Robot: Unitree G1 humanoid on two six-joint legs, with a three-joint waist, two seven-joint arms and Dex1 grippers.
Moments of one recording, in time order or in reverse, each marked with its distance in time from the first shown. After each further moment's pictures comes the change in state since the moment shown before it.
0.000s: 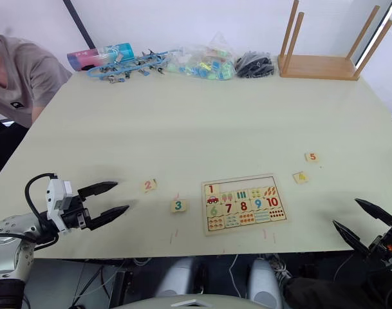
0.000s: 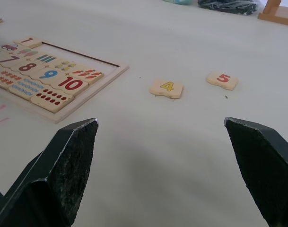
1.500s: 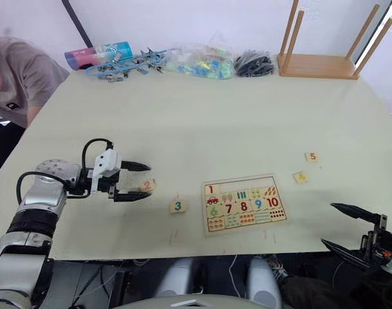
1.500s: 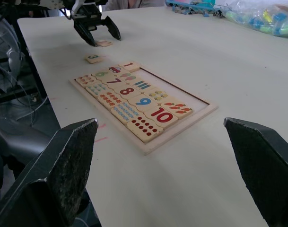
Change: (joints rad) left arm -0.542 0.067 -0.367 0.369 0.295 -0.107 -0.177; right arm -0.050 -0.045 0.055 -0.051 0.088 0.039 0.311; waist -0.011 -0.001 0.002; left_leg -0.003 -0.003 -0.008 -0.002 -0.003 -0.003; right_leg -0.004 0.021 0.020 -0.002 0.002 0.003
